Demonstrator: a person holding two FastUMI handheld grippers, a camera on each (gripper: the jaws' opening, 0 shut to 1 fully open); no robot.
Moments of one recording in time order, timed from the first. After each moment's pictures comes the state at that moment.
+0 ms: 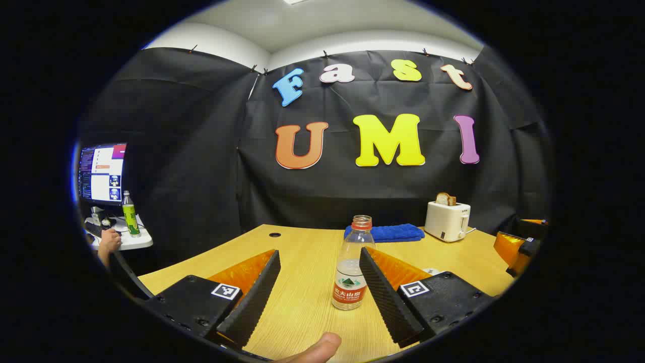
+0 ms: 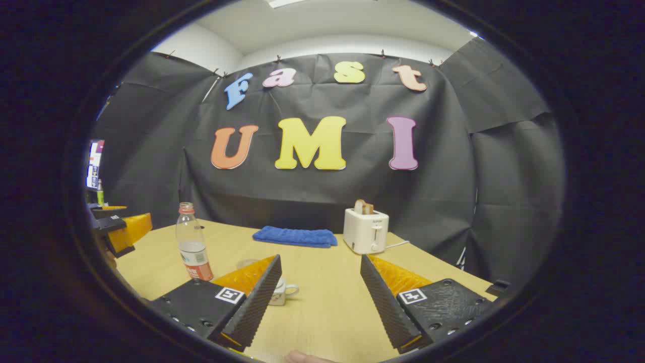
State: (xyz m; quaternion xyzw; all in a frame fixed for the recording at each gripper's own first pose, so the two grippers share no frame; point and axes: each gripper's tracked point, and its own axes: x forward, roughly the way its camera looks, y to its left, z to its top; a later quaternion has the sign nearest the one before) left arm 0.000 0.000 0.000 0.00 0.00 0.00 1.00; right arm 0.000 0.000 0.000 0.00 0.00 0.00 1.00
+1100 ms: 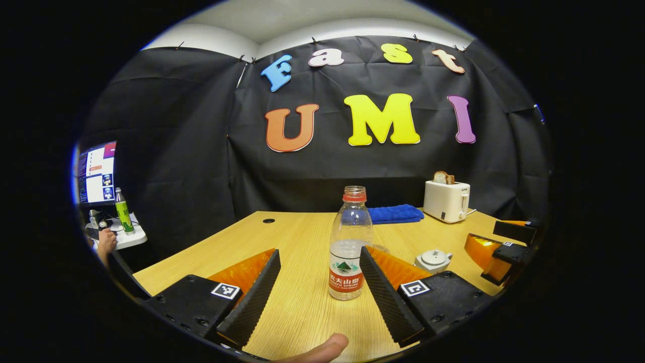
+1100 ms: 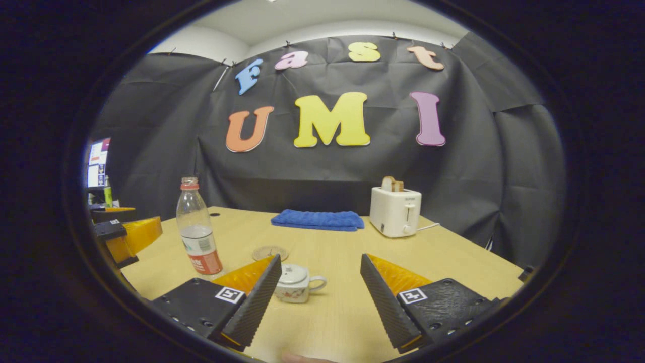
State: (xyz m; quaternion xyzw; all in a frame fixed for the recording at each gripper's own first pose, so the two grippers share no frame) left arm 0.010 -0.013 -0.029 0.02 0.03 0.00 1.00; right arm 0.060 0.039 -0.043 0.01 0.04 0.06 1.00
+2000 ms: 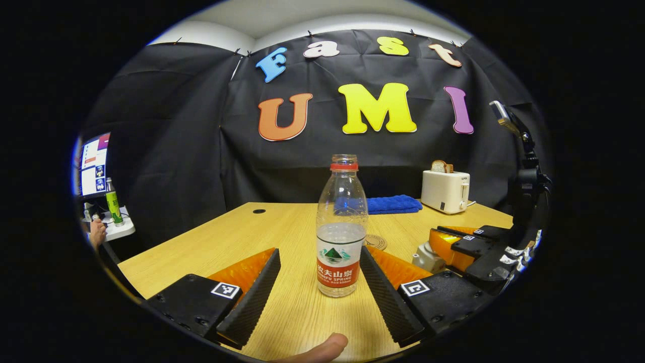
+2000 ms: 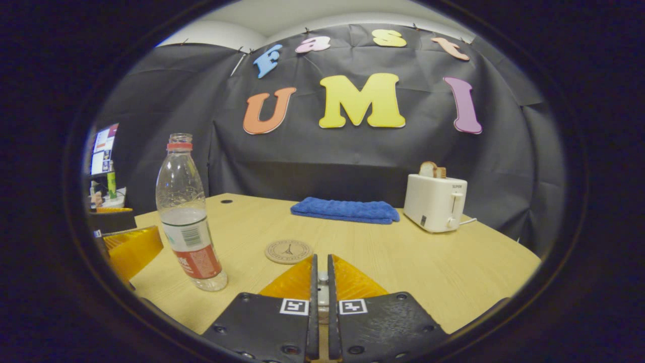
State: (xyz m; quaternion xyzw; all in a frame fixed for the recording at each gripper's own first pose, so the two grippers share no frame) left arm 0.031 -0.037 -0.071 0.02 0.05 -0.03 1.00; right arm 0.131 0.094 -0.089 0.00 0.07 0.11 0.99
